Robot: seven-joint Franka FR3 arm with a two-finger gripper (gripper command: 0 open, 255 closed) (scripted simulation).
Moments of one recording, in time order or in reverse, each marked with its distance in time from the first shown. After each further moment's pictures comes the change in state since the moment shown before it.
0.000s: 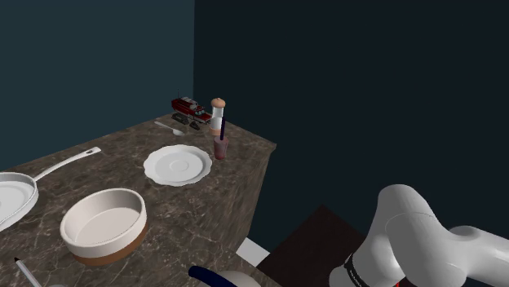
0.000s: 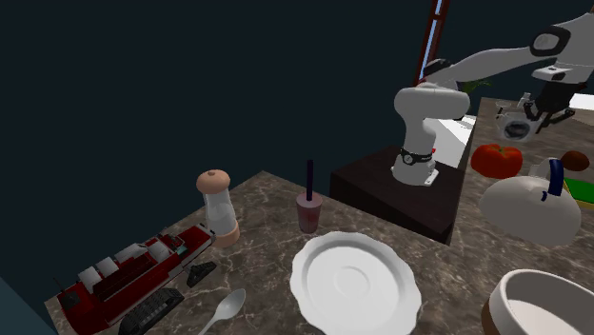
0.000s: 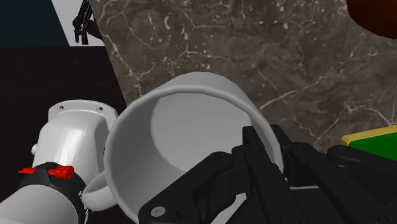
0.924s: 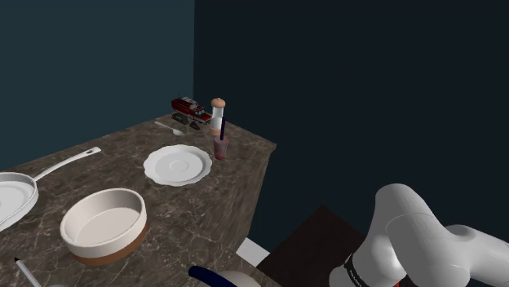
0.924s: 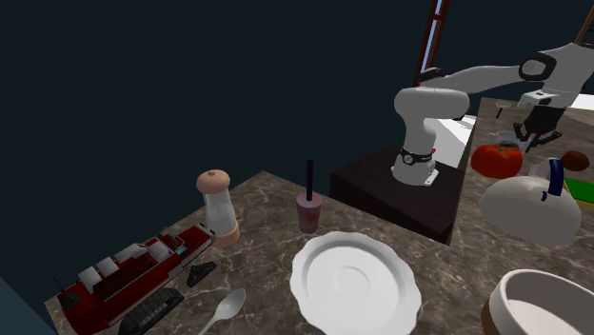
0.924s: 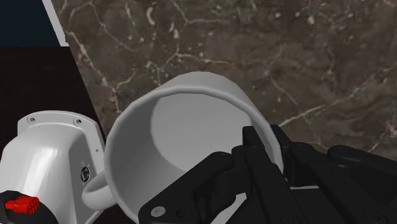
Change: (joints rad) arm 0.086 -0.091 0.181 -0.123 0.172 0.062 0.022
